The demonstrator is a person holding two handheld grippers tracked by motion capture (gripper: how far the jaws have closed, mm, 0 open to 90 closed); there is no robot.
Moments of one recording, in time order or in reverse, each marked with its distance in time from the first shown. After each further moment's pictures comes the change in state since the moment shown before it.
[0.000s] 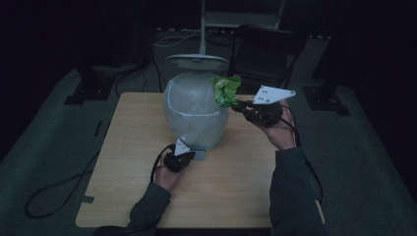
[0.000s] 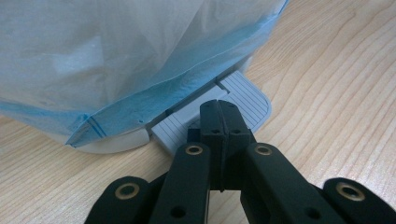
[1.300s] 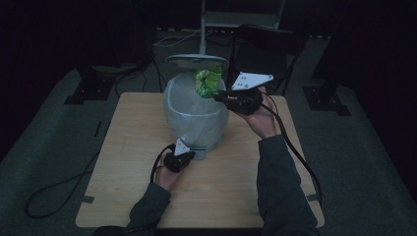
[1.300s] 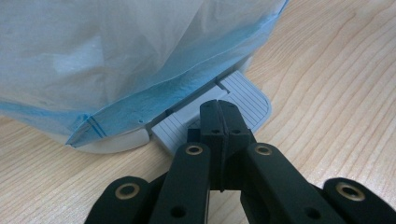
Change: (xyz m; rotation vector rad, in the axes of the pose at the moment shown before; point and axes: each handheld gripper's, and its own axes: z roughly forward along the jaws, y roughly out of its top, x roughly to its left) left arm 0.000 0.000 0.000 0.000 0.001 0.002; right arm -0.001 0.036 0.046 -0.008 0.059 0.010
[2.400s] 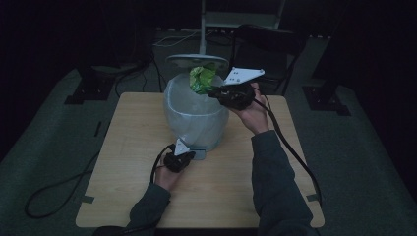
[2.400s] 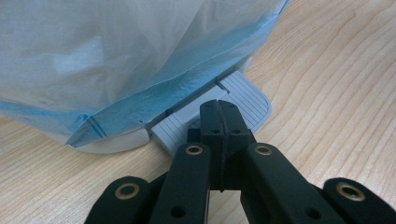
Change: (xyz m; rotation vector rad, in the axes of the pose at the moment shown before) left arm 0.000 0.000 0.000 0.001 -0.001 -0.001; right arm -0.005 0.008 0.018 0.000 0.000 0.020
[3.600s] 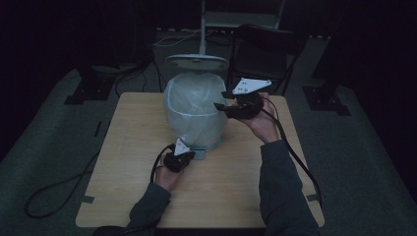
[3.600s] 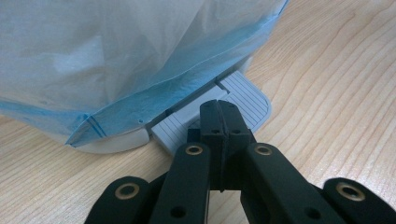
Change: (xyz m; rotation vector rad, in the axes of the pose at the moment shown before) left arm 0.000 0.000 0.000 0.001 -0.001 0.001; right arm 0.000 -0.035 -0.014 0.075 -0.056 0.039
